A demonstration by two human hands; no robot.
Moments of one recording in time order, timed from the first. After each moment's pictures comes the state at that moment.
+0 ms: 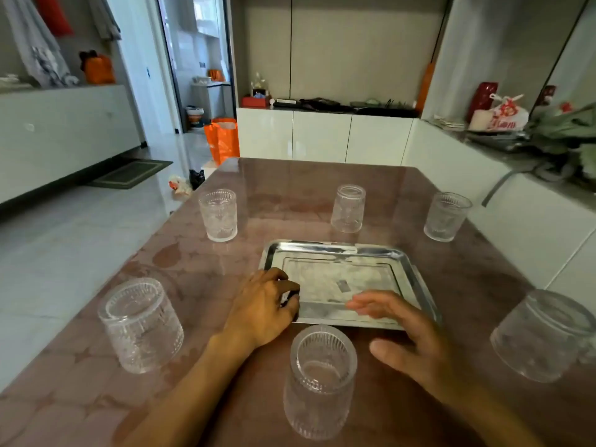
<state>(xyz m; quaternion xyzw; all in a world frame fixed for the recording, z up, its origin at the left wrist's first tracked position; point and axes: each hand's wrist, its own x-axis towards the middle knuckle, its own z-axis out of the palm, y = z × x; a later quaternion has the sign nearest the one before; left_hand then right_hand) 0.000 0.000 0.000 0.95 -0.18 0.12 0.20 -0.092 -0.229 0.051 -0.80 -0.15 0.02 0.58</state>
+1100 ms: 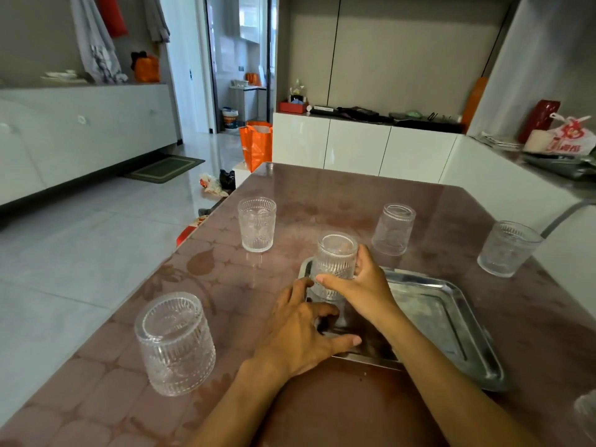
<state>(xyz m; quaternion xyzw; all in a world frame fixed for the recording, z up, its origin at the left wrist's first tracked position) 0.019 0.009 -0.024 0.95 -0.11 0.07 0.29 0.090 -0.138 0.004 -0.84 -0.08 -0.07 0.53</state>
